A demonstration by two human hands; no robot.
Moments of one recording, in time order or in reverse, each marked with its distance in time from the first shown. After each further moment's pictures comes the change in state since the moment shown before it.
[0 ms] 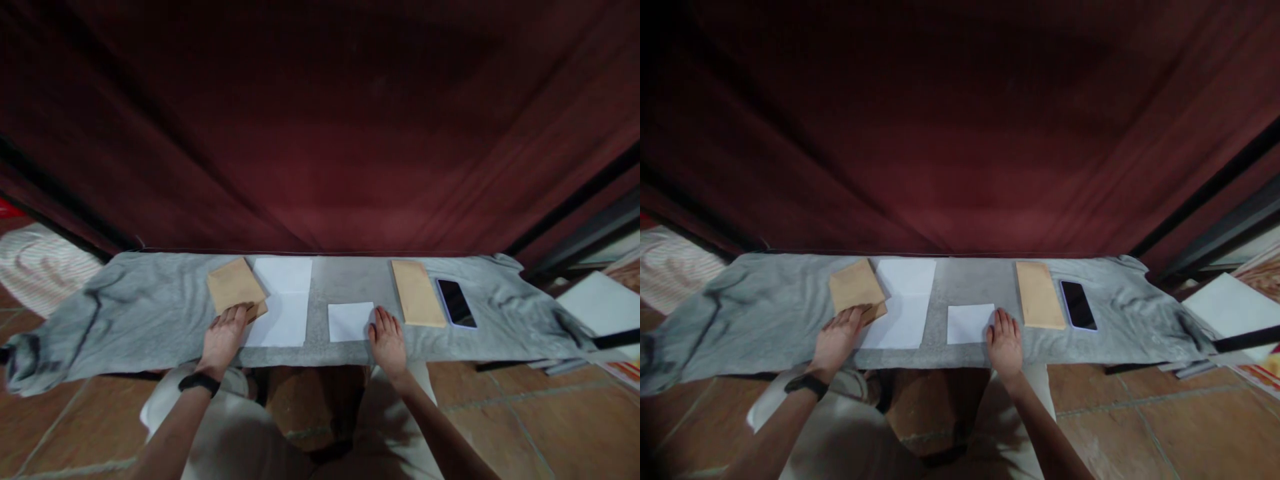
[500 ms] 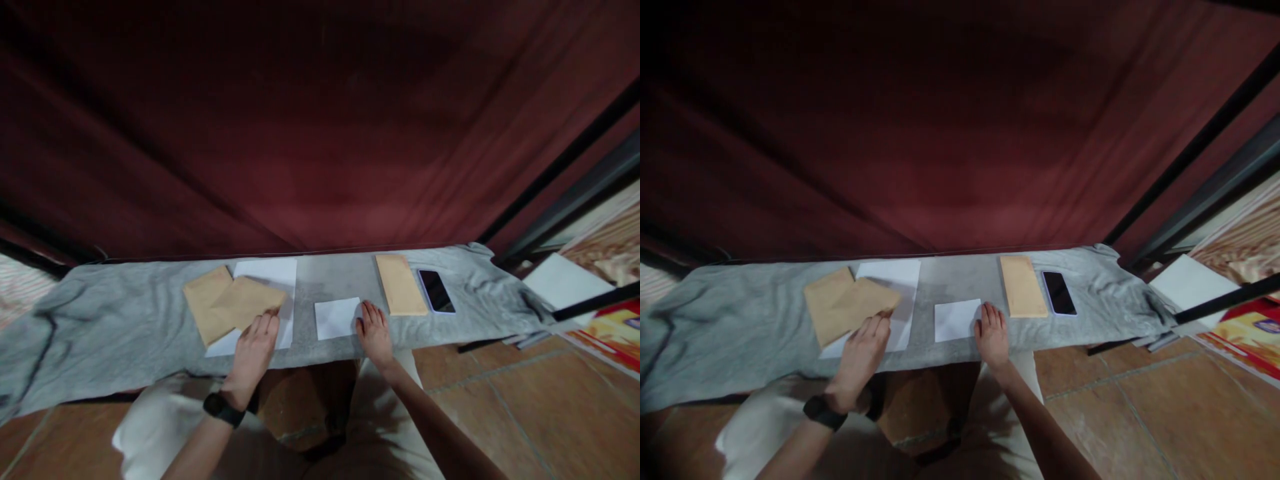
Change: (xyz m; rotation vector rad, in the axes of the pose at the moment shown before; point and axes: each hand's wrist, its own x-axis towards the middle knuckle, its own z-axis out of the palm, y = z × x) left_hand -0.003 0.105 -0.041 -0.047 0.055 0.230; right_hand 0.006 -0.006 -0.013 0.174 -0.007 0.073
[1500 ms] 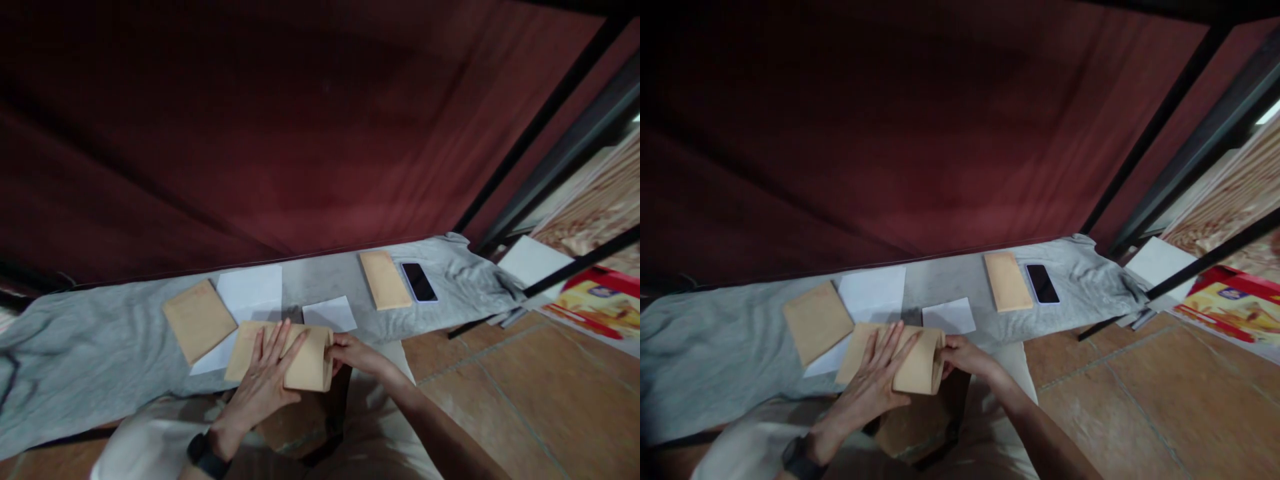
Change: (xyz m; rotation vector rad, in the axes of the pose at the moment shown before) left_hand -0.022 0.035 0.002 -0.250 -0.057 0.356; right_hand 0.015 -0.071 -0.076 1.390 -0.895 0.417
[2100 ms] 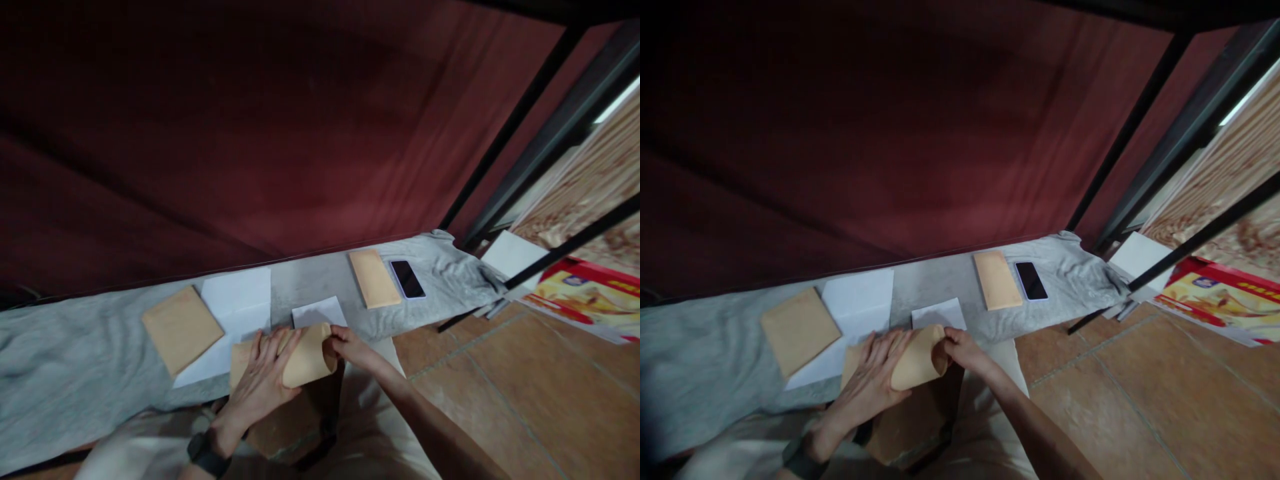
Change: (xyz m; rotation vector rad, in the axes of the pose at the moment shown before) left_hand 0.016 0.005 0.008 -0.071 0.002 0.003; right_hand 0.000 0.018 -0.023 -0.094 0.266 -0.068
